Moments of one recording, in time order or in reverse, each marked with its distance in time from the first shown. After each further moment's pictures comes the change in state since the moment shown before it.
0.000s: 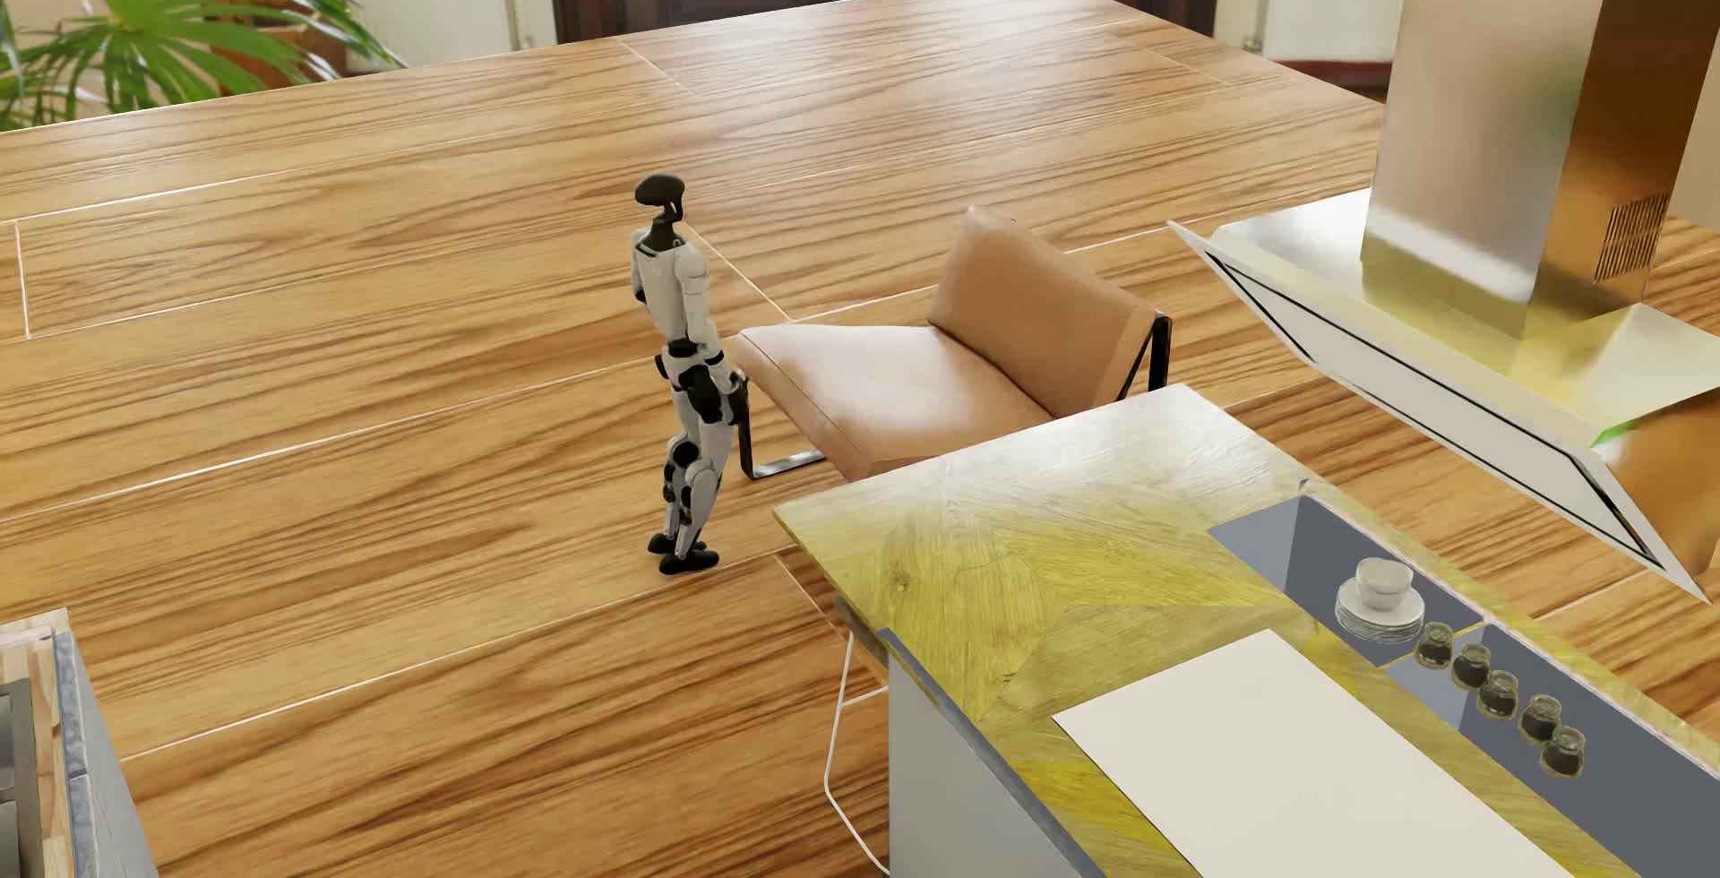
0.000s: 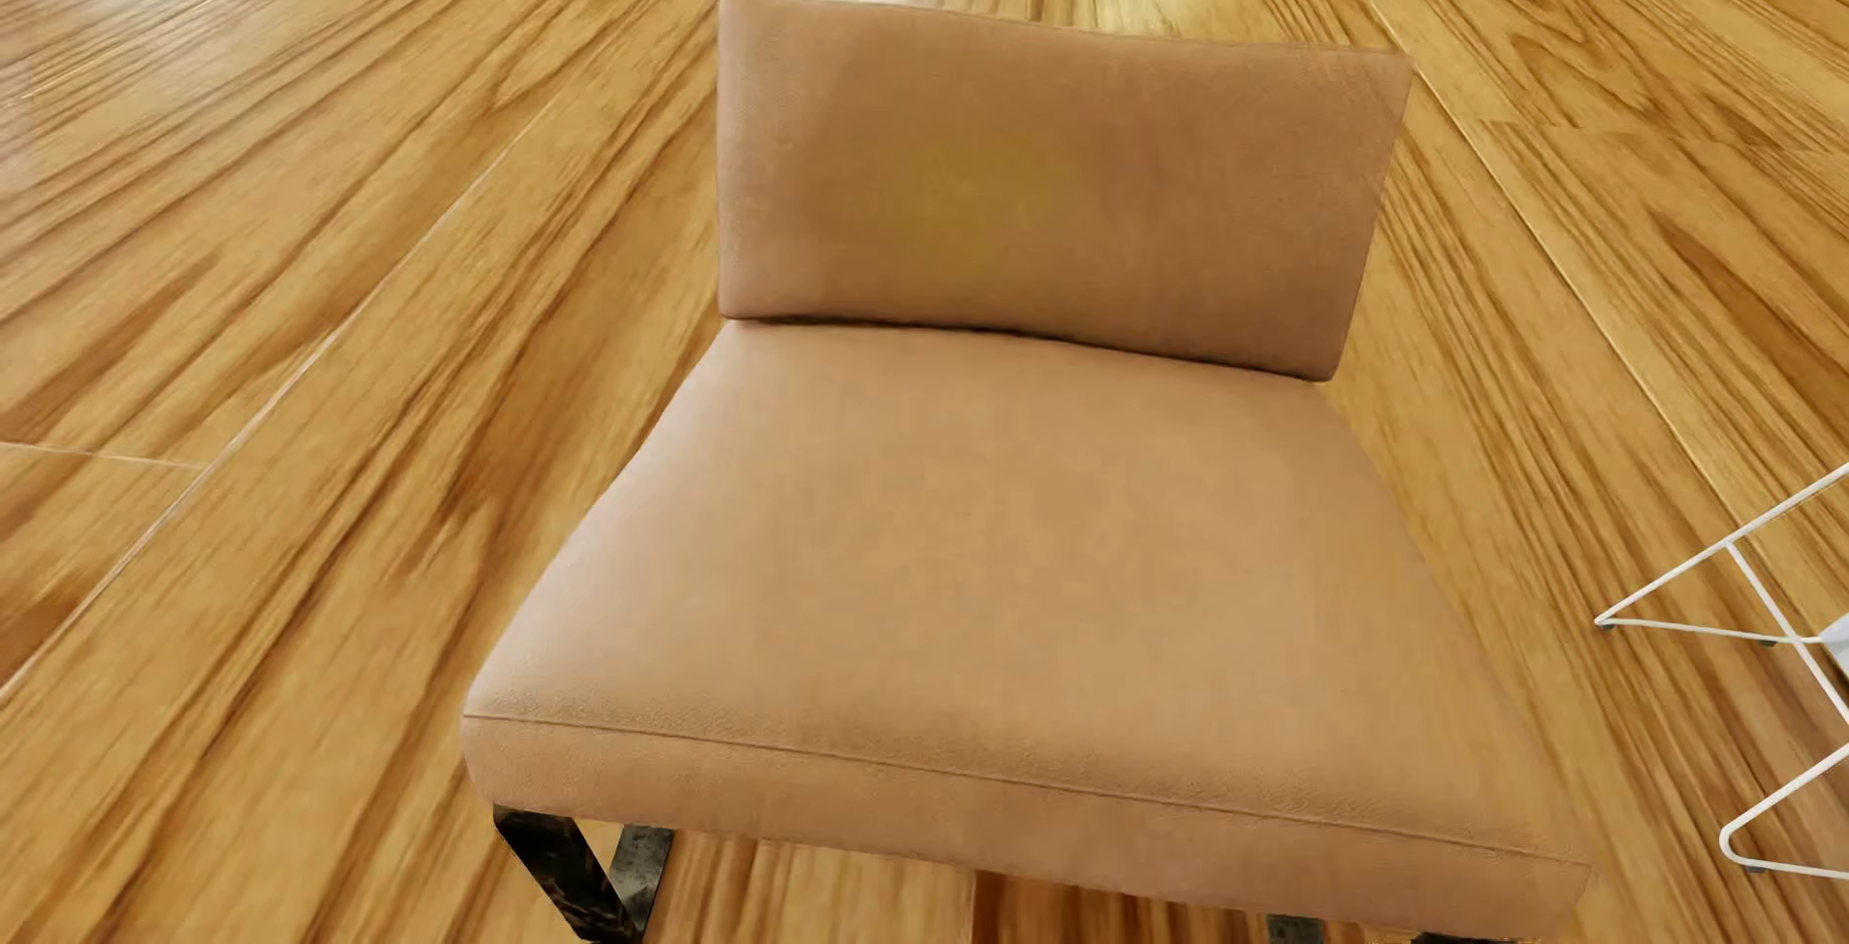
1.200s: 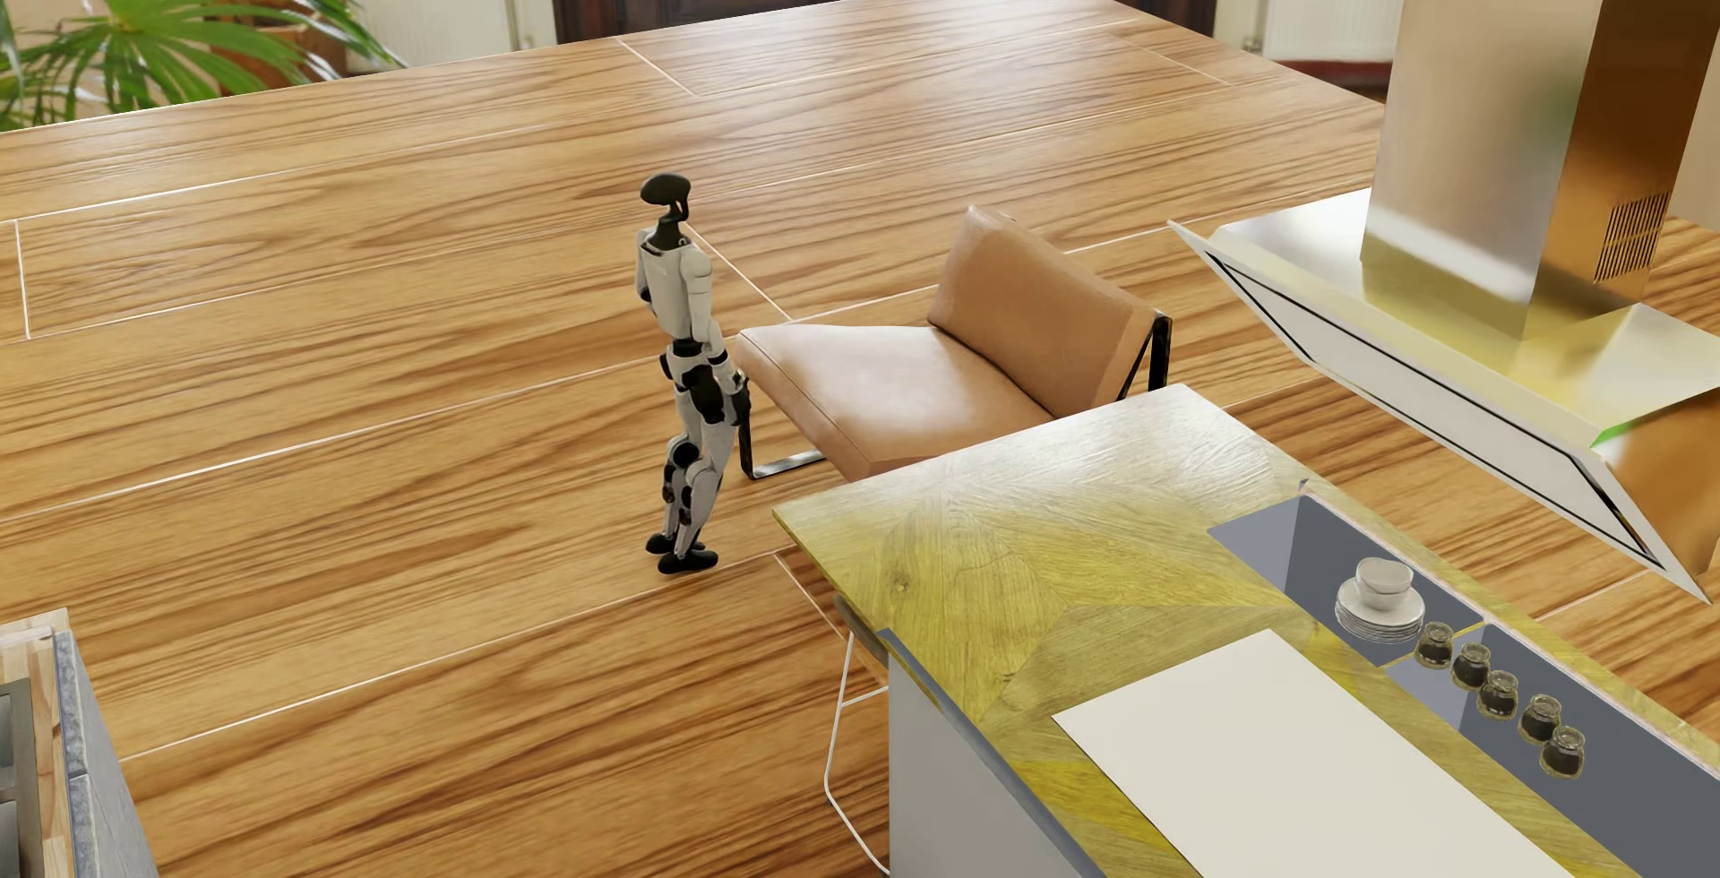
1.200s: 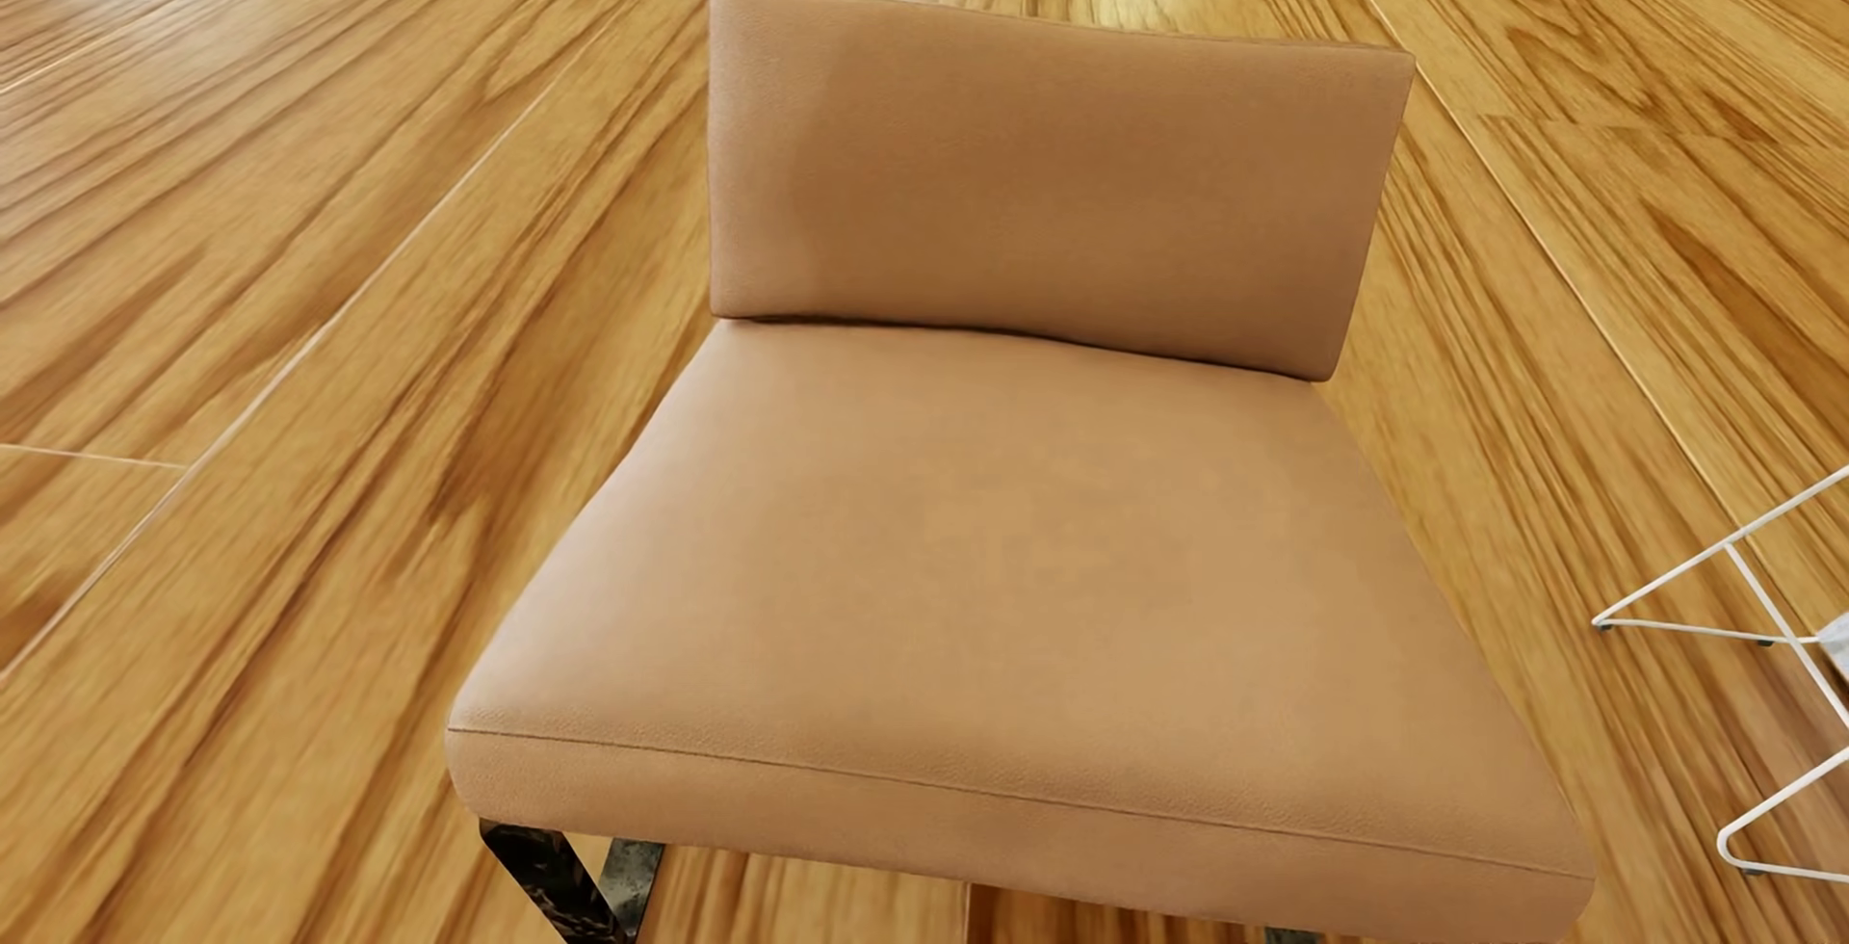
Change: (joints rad) body 0.018 -0.003 0.024 0.018 0.014 0.004 0.000 0.000 -0.018 -0.025 -0.005 0.020 0.005 -0.008 -0.008 -0.002 0.018 0.000 0.000 0.063 -0.049 -0.008 0.022 0.000 0.000 0.000 0.000 0.000 0.000
